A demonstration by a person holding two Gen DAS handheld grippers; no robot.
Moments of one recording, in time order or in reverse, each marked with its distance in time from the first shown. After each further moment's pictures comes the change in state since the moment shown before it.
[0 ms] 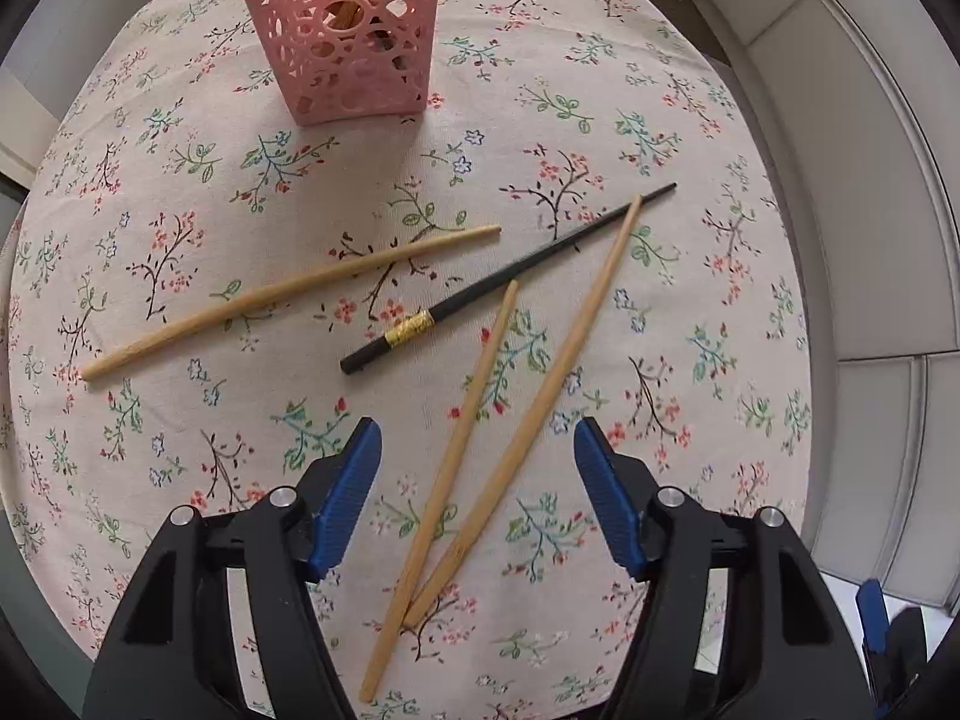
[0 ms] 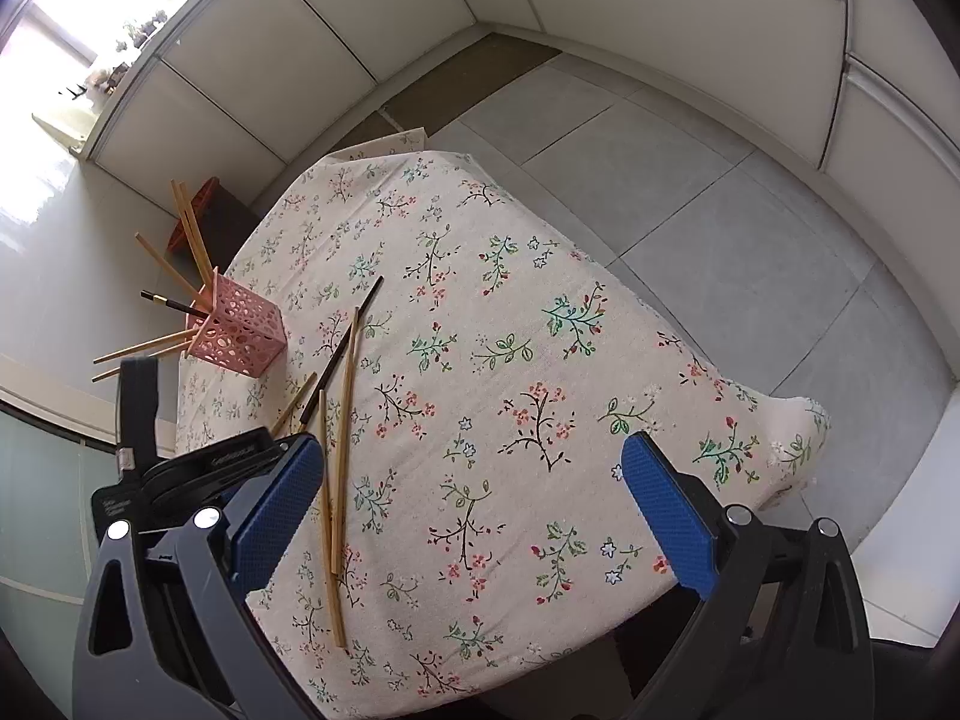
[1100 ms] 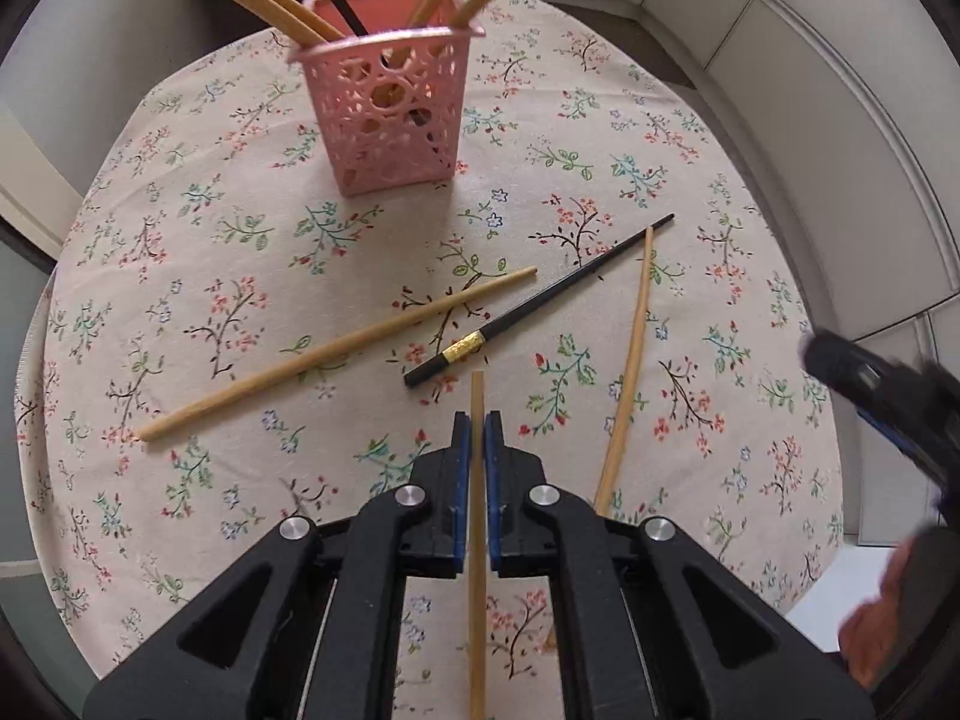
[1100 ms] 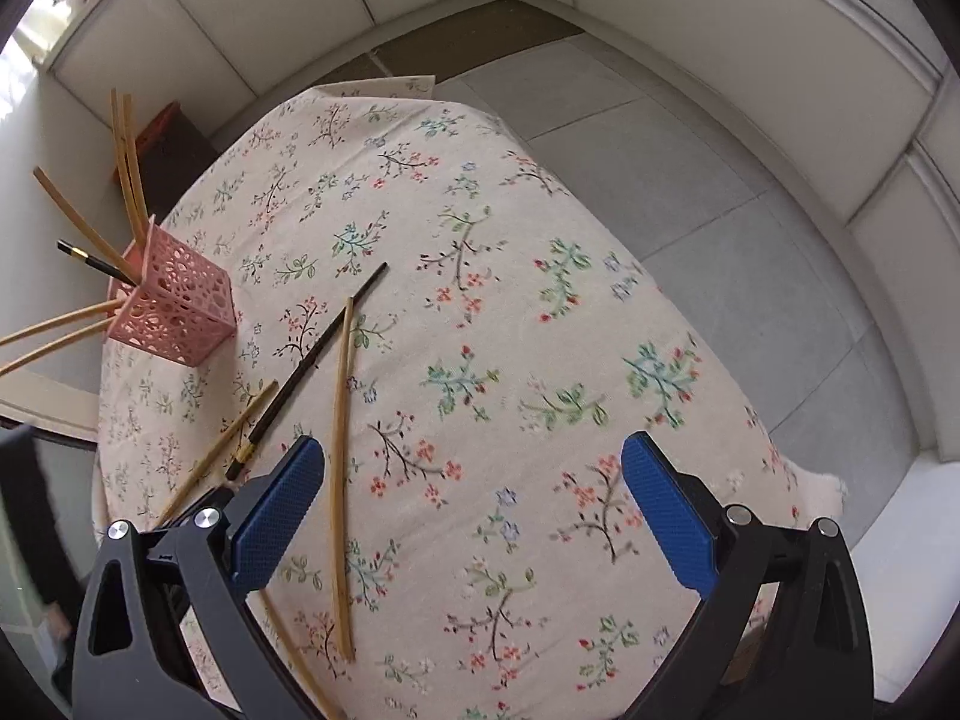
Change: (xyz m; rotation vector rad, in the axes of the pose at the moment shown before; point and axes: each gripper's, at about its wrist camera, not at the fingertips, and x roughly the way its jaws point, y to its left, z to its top) left arm -0.037 0.026 -0.025 0.136 -0.184 -0.006; right arm 0.106 0.085 0.036 -0.179 0.069 -0.222
